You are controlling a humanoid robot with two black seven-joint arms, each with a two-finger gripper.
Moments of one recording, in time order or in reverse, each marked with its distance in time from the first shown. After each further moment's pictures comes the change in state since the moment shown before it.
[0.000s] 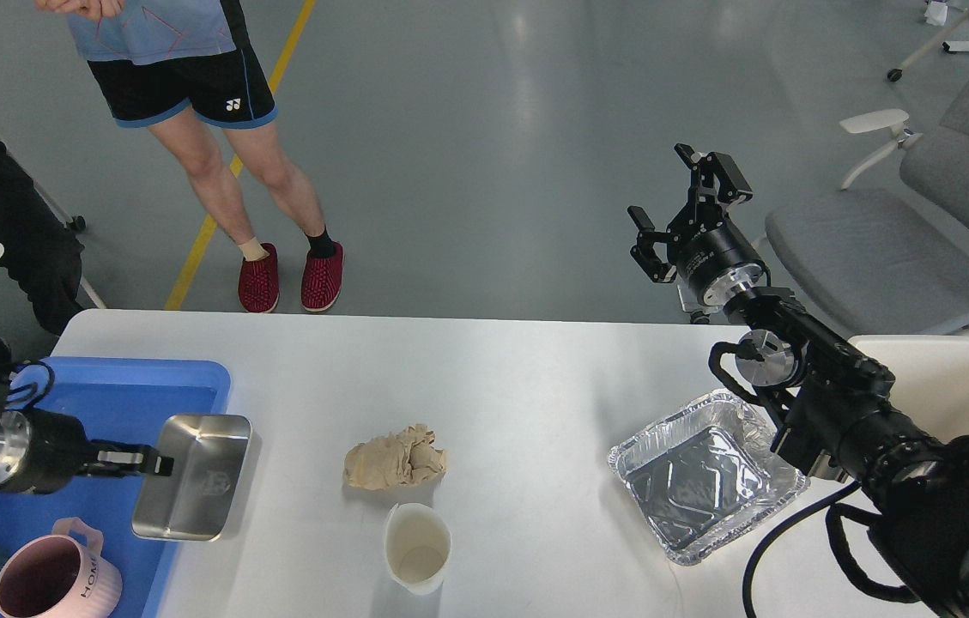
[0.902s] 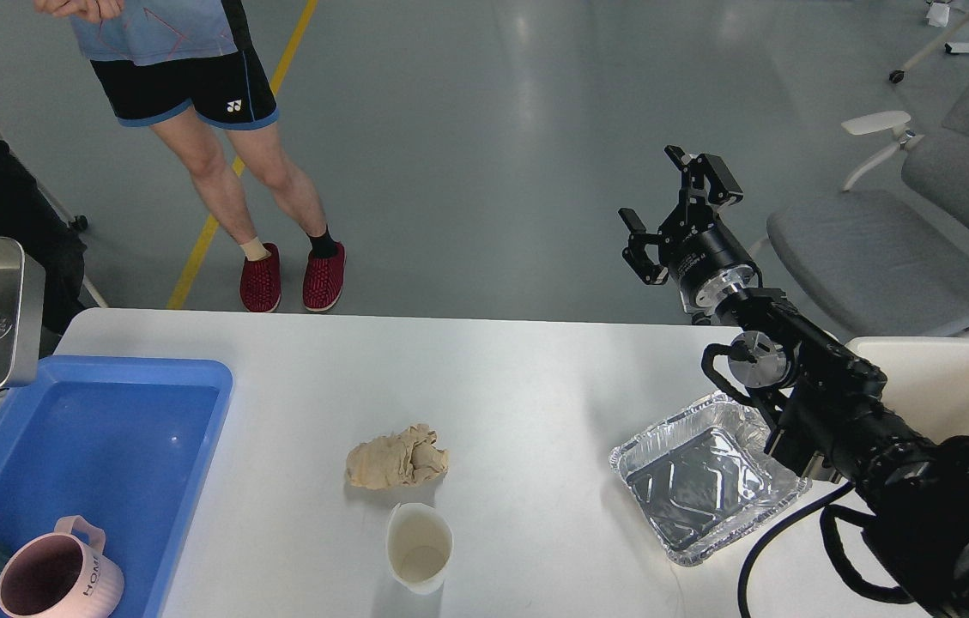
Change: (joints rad) left arm -0.342 0.404 -0.014 -0.037 0.000 -0.173 -0.066; right arm -0.001 0.013 -0.006 0.002 -0.003 0.000 0.000
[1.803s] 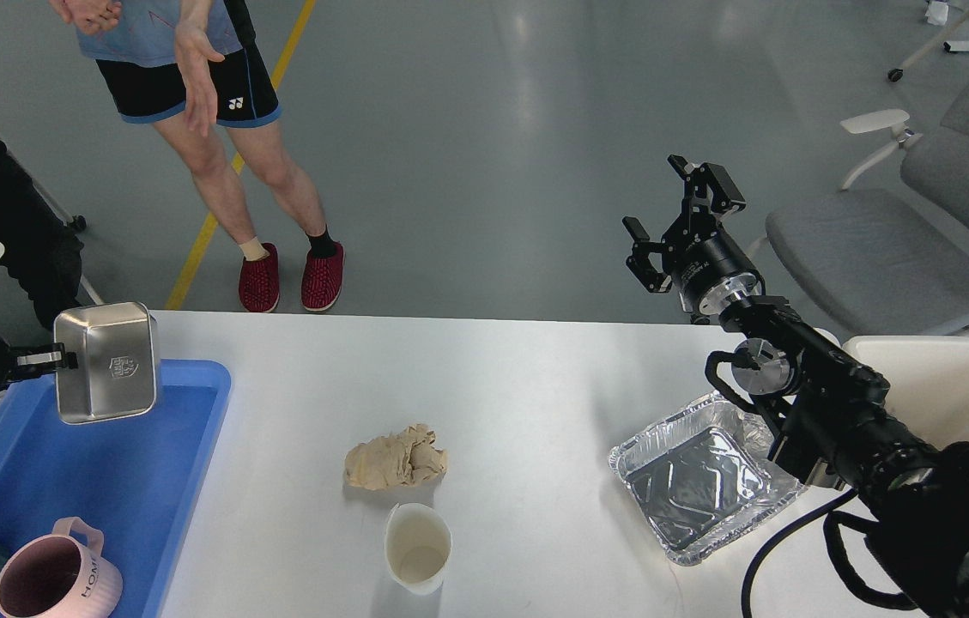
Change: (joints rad) left arm 0.278 -0.595 0.035 0.600 -0.066 0.344 0.009; right arm -0.015 -0.006 -0.004 -0.001 0.000 0.001 0.000
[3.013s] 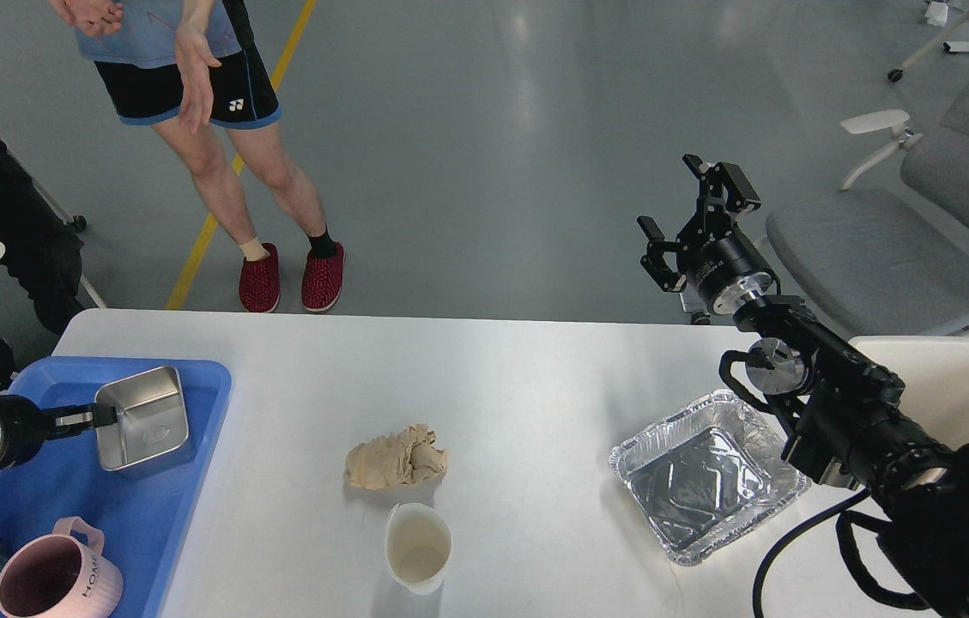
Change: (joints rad) left arm 0.123 -0.134 0.032 0.128 -0.014 0.107 -0.013; right arm -0.004 -0.028 -0.002 -0.001 0.000 0.001 0.000
